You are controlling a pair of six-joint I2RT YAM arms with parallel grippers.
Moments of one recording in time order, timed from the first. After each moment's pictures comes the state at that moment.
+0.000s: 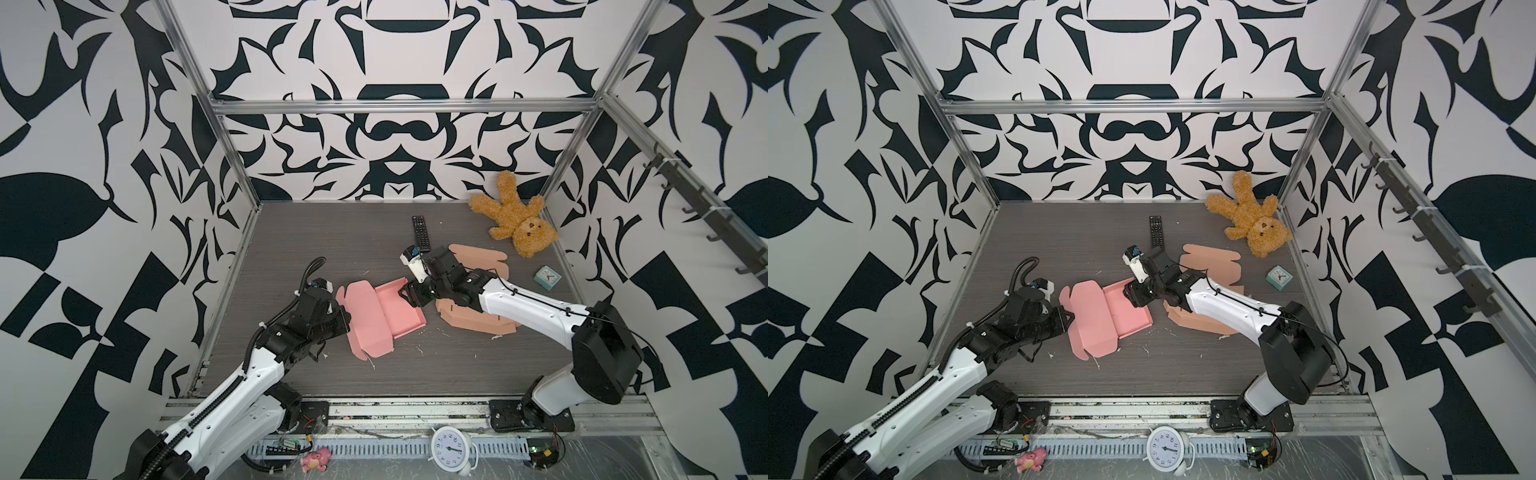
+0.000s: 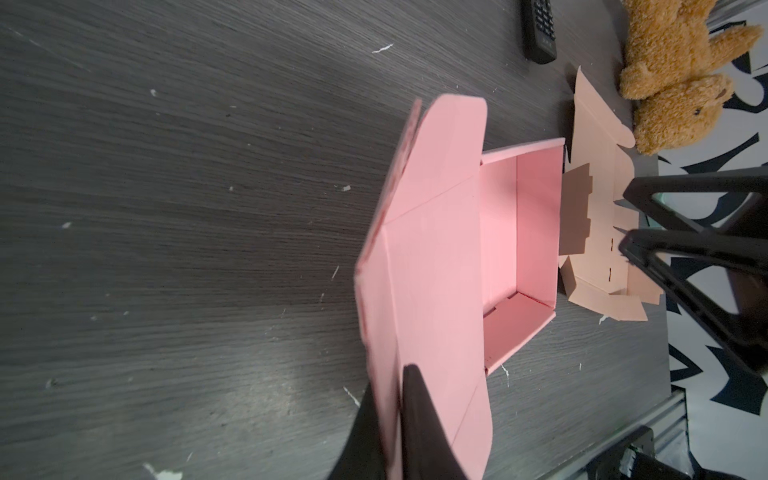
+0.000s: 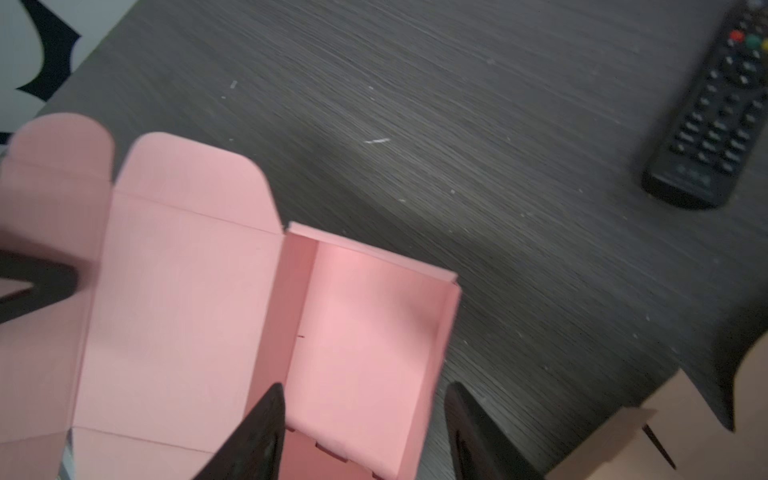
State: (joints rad) left arm -0.55 0.84 0.54 -0.51 0.11 -0.73; right arm 0.76 1.53 1.05 -0.30 -0.16 0.13
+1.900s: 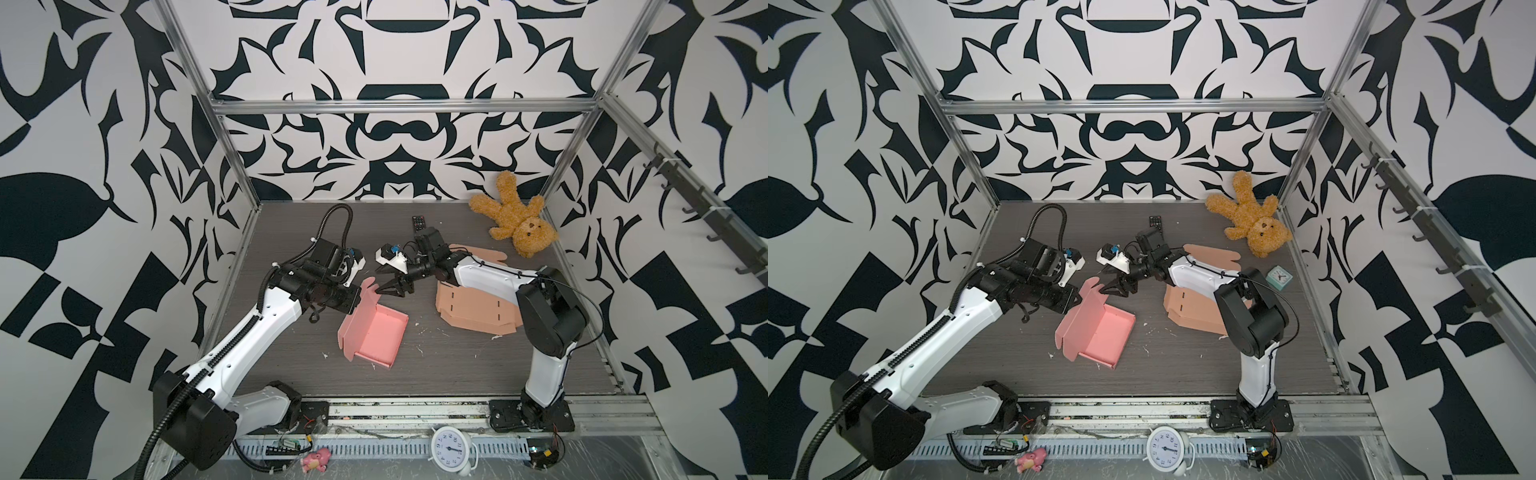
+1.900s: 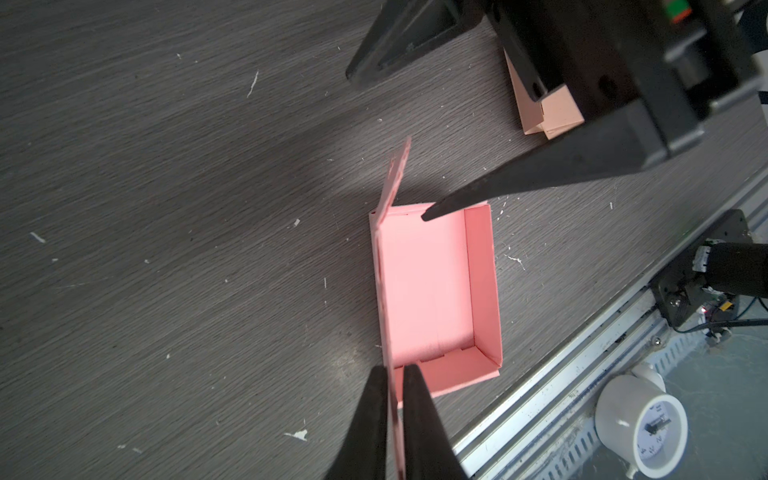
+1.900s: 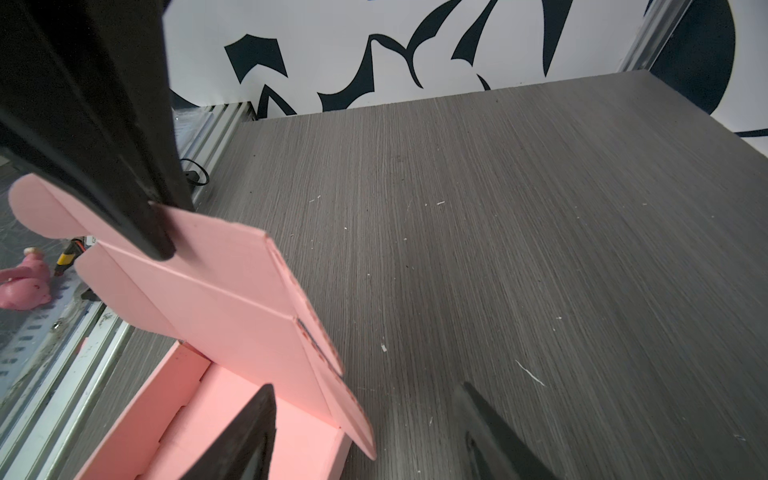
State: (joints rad) left arm -0.52 1.21 1.09 -0.96 0.25 -0.09; right arm 0.62 1.89 1.28 -0.10 -0.89 -0.48
